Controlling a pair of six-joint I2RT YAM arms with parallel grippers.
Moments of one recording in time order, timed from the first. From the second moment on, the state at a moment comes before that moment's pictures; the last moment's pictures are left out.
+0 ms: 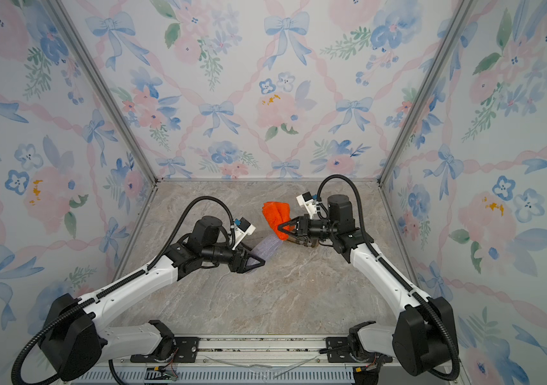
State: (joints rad) left arm -0.63 1.25 0.86 -0.26 0.68 -0.23; right arm 0.33 1.33 0.96 -0.08 -1.02 0.82
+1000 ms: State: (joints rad) left arm -0.59 1.22 0.89 -0.30 0.81 -0.18; right arm 0.32 1.46 0.92 0.15 -1.12 0.99
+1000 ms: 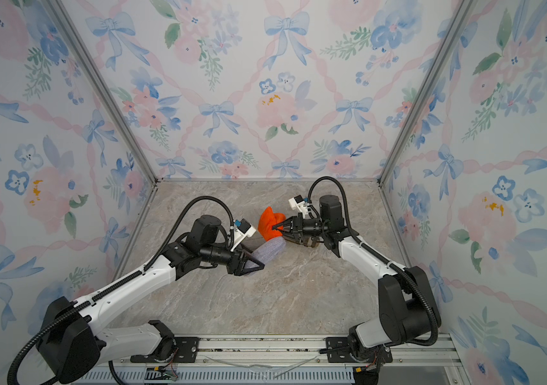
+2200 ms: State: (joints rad) left arm -0.54 1.12 0.81 0.17 0.83 -0.79; right arm 0.55 1.16 0.75 0.47 -0.88 0.83
